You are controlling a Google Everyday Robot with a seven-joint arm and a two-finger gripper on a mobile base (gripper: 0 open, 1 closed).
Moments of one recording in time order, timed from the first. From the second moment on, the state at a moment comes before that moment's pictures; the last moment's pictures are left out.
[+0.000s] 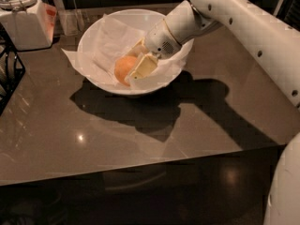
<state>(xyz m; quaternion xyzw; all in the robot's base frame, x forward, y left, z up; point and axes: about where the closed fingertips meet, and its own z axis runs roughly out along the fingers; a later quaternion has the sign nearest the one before) 0.604 0.041 0.890 -0.66 0.62 0.29 0.31</state>
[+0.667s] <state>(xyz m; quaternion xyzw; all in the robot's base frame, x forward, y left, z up) 0.562 0.017 0.957 -0.66 0.57 0.33 0.35</state>
